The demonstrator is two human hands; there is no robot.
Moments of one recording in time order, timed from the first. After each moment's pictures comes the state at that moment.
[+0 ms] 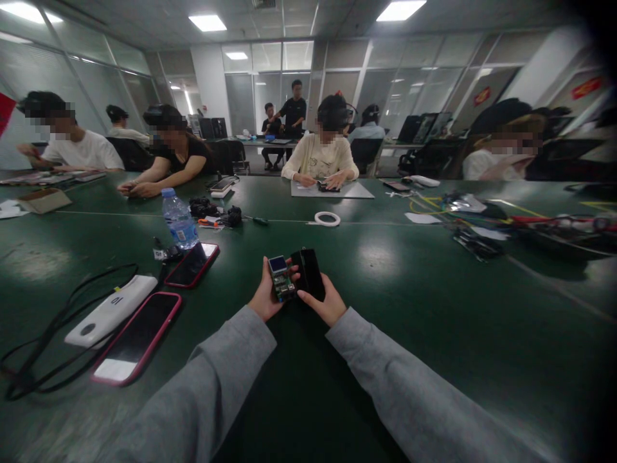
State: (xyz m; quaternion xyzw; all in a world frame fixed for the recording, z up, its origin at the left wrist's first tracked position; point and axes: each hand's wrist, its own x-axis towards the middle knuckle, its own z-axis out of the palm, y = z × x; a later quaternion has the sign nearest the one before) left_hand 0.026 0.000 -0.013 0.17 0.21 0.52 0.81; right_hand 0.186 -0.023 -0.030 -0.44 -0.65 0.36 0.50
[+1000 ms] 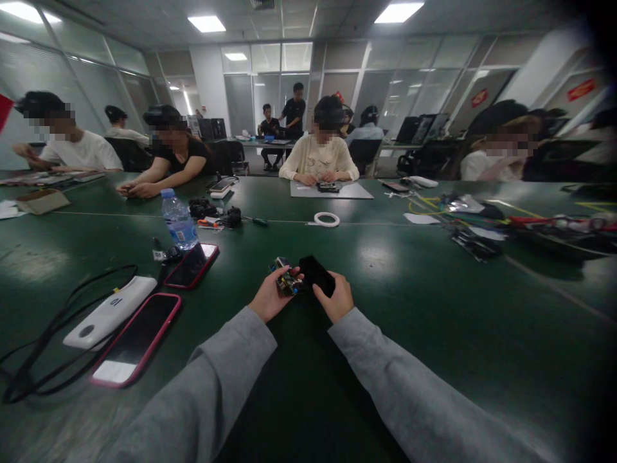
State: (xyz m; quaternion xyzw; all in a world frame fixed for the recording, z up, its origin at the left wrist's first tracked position) left_hand 0.031 -0.004 -0.009 0.17 0.27 0.51 0.80; right_hand 0.206 -0.007 -0.053 -0.59 -0.66 0.05 0.47
